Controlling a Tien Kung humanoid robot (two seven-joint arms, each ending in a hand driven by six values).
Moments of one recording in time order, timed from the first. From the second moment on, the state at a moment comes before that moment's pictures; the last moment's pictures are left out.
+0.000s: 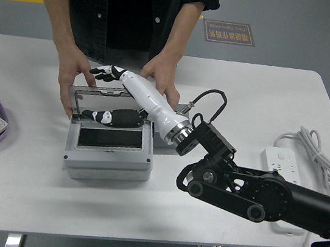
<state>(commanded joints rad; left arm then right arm) -0.03 0.21 -0.21 -0.29 0.59 0.15 0.12 0.88 -0.20 0.27 1.41 -1.29 -0.54 -0.04</state>
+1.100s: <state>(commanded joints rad) -0.03 0.21 -0.21 -0.29 0.60 0.15 0.13 0.89 -0.27 0.08 1.54 -1.23 -0.55 -0.09</state>
